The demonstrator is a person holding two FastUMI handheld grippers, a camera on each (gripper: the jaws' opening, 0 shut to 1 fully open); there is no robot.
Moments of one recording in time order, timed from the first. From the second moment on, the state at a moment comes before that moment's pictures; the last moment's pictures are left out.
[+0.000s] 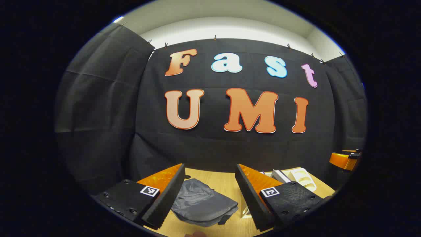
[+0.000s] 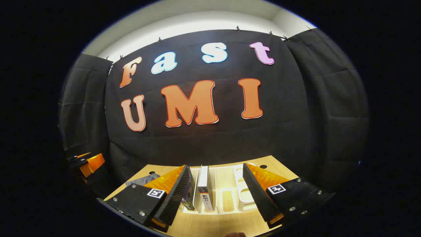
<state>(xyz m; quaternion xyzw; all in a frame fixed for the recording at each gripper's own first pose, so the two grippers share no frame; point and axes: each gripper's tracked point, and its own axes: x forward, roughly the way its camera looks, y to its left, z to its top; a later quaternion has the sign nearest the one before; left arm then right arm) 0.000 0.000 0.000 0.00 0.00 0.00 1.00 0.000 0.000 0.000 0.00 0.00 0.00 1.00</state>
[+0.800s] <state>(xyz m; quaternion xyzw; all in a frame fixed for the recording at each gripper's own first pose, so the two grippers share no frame) 0.031 -0.010 0.010 0.01 -0.01 -0.04 1.00 0.003 -0.011 0.011 -0.03 -0.02 -0.05 1.00</state>
